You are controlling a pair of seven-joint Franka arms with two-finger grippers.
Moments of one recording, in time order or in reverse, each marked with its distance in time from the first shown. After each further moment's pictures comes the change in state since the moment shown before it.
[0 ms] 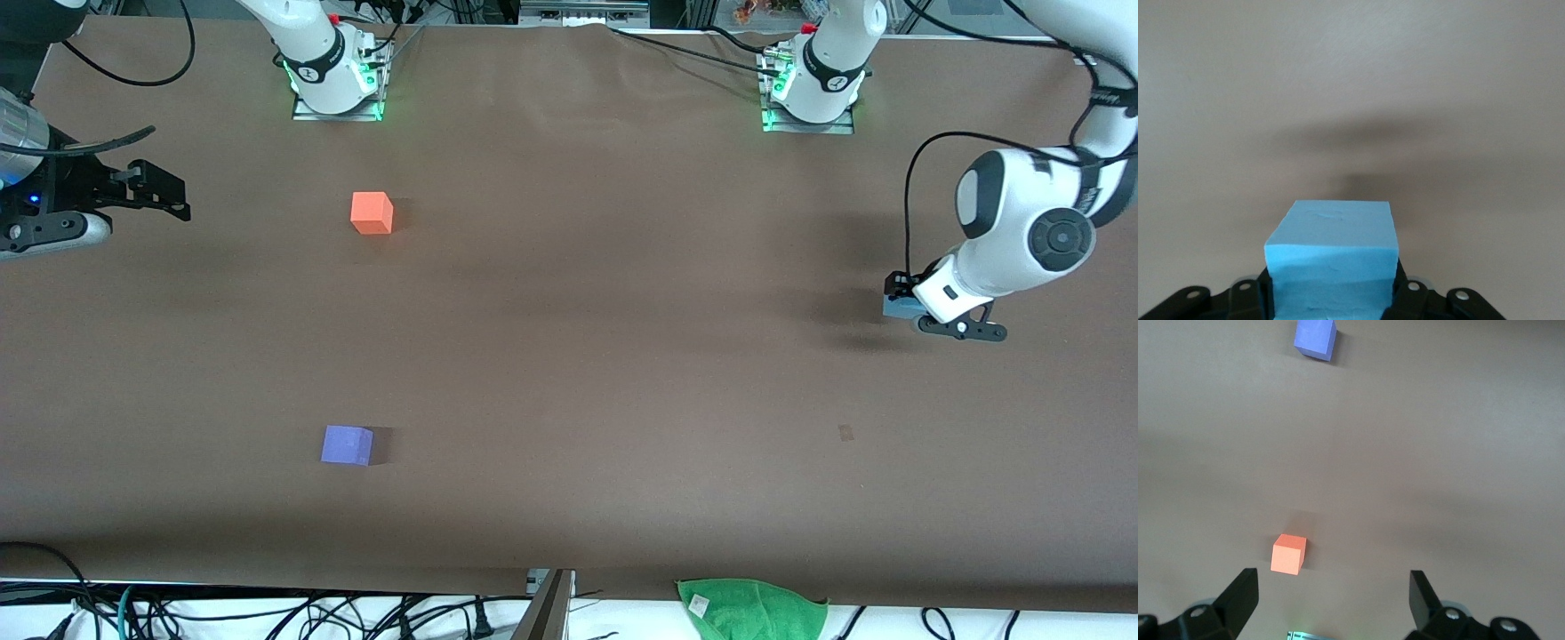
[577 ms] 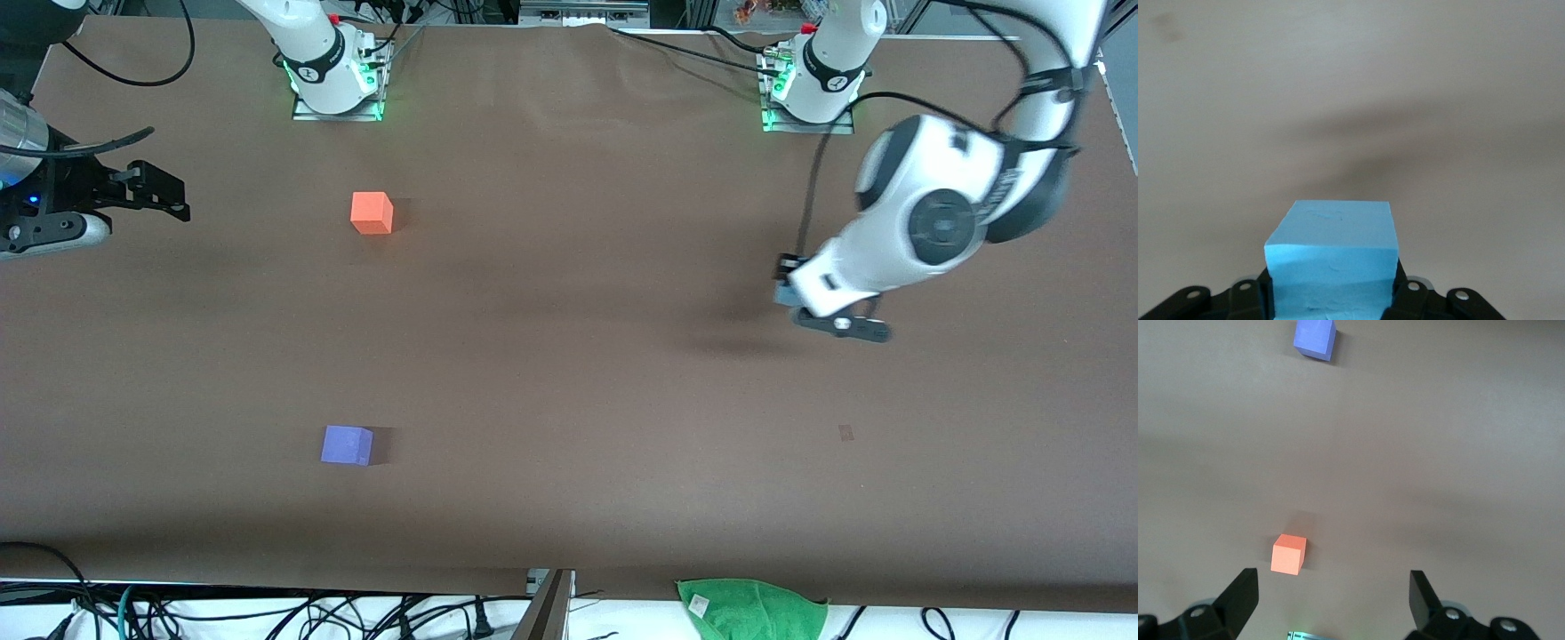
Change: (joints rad) left arm -0.163 0.114 -0.284 0.292 -0.089 -0.217 -0.332; right arm 0.000 0.001 -0.002 0.000 0.002 0.000 0.000
